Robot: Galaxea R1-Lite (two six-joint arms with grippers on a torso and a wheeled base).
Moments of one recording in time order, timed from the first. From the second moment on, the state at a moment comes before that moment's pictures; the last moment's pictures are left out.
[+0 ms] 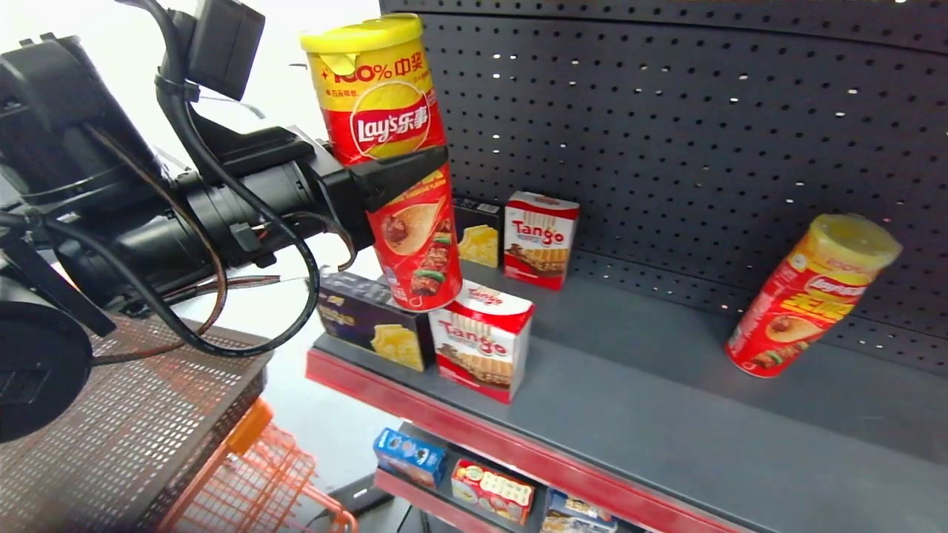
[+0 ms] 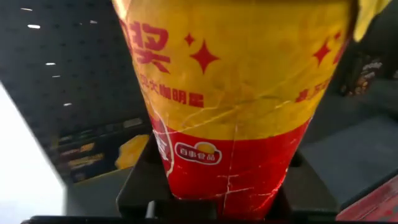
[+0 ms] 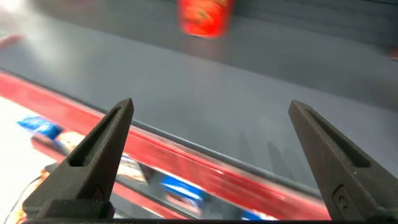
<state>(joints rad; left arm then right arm) -0.44 1.57 -0.98 -0.83 -0.48 -0.01 0.00 0.00 0.00 0.00 -0.04 0.01</state>
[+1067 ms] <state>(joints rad) -0.44 1.57 -0.97 -0.82 -0.48 -0.01 0.00 0.00 0.00 0.00 -0.04 0.01</state>
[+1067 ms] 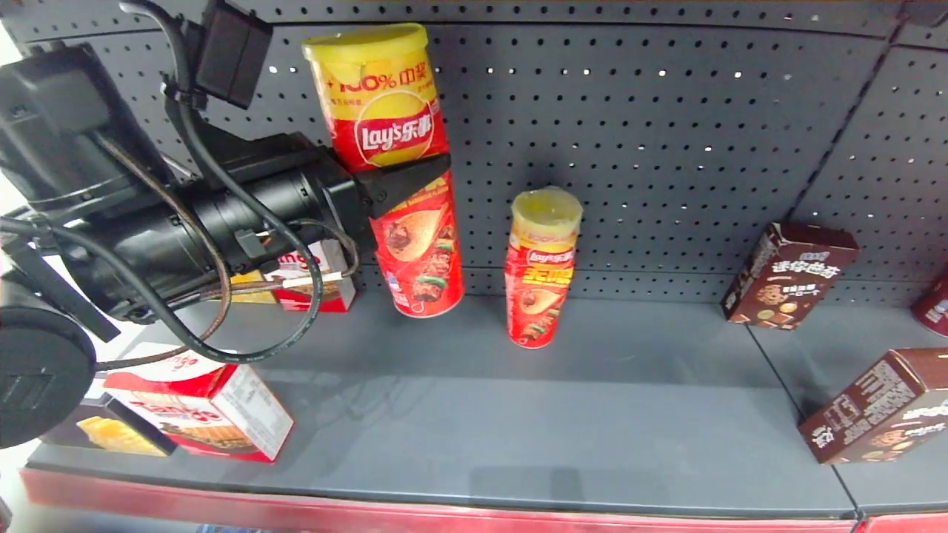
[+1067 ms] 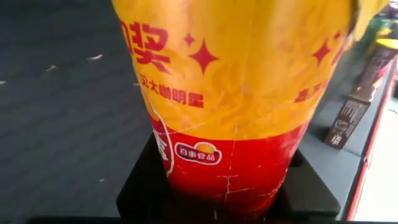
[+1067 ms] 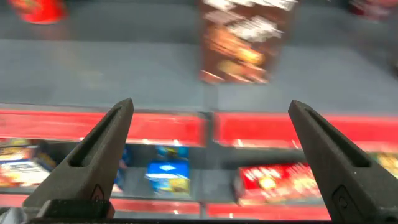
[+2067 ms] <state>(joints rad) -0.45 1.53 -0.92 -0.84 -0.43 -0.01 0.01 0.02 0.00 0.00 0.00 -0.01</state>
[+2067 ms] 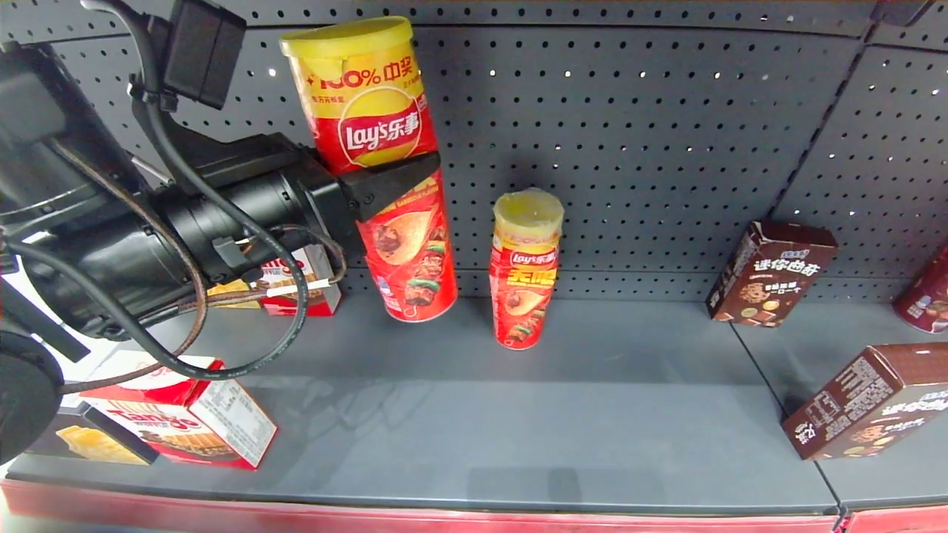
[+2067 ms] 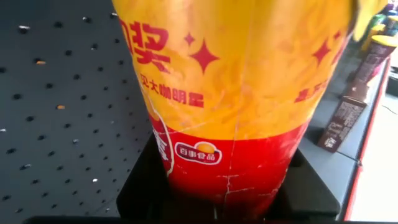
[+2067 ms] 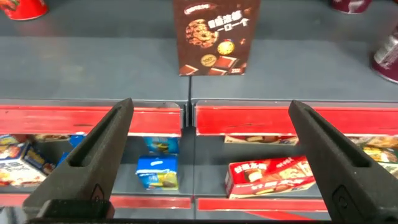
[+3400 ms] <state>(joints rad) -0.35 1.36 -0.75 -0.78 -0.49 -0.01 0.27 1.18 -0.68 -0.43 0.32 -0.09</state>
